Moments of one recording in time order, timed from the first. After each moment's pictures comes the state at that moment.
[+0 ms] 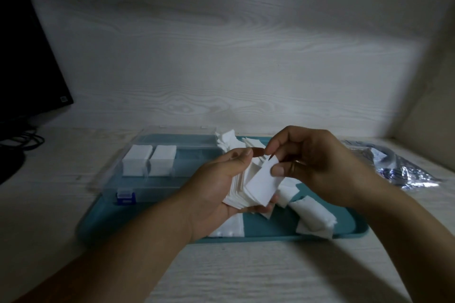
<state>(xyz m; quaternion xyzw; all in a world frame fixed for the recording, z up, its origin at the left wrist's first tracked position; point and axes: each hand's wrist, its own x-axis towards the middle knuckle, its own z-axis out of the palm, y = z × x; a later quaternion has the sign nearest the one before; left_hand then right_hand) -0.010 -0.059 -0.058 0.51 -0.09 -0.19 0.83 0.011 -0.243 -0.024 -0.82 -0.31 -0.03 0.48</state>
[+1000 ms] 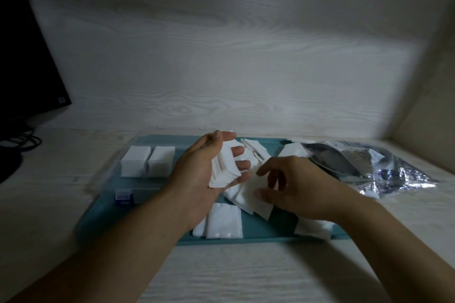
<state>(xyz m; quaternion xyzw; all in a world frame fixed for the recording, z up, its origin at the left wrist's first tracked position) 0.006 -0.049 -0.059 0.49 -0.03 -0.01 0.87 0.021 -0.235 -0.049 -0.96 -0.22 -0.02 0.18</state>
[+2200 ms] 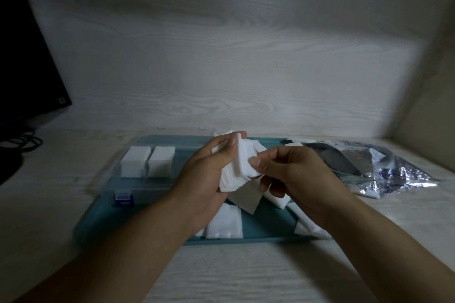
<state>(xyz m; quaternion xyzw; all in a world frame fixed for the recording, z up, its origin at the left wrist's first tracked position) 0.002 -0.057 -0.063 0.49 -0.06 -0.03 0.87 0.011 -0.215 -0.049 -0.74 -0.10 0.03 0.66</state>
